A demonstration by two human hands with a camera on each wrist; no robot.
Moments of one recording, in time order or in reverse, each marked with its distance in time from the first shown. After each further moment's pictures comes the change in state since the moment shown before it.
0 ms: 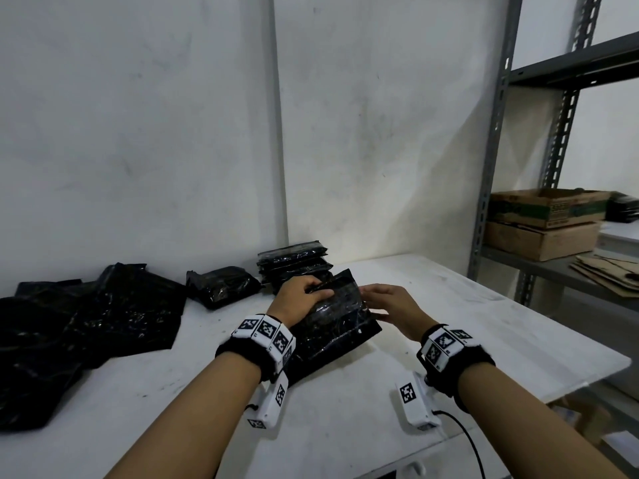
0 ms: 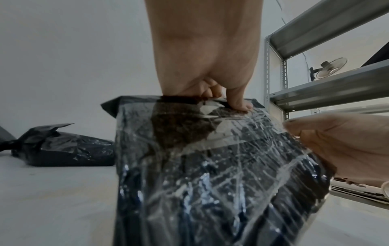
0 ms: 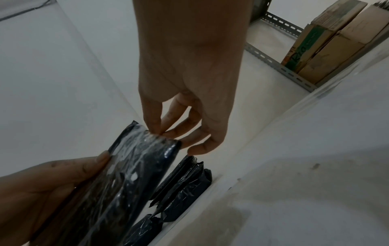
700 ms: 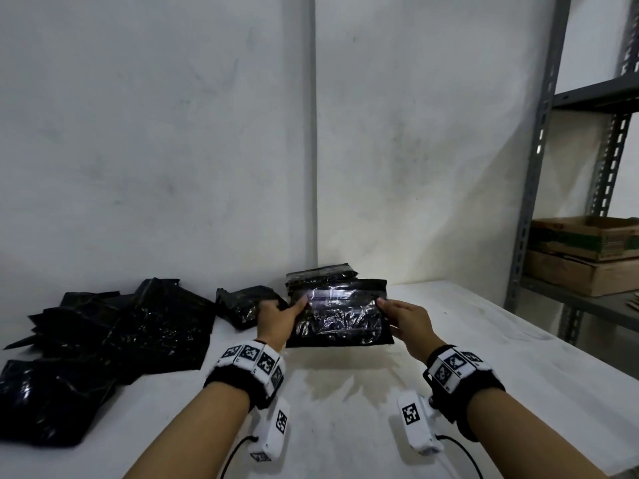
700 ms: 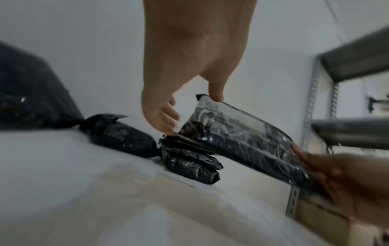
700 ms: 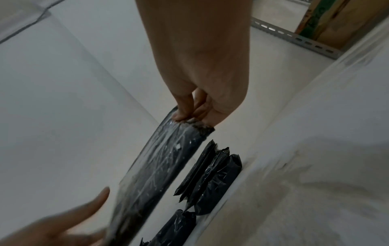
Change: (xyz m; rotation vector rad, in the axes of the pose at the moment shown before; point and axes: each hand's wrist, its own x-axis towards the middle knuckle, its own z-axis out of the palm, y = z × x) left_hand 0.000 -0.044 -0.058 -0.235 0.429 -0.393; right_hand 0.052 0.001 0.035 0.254 0.272 0.021
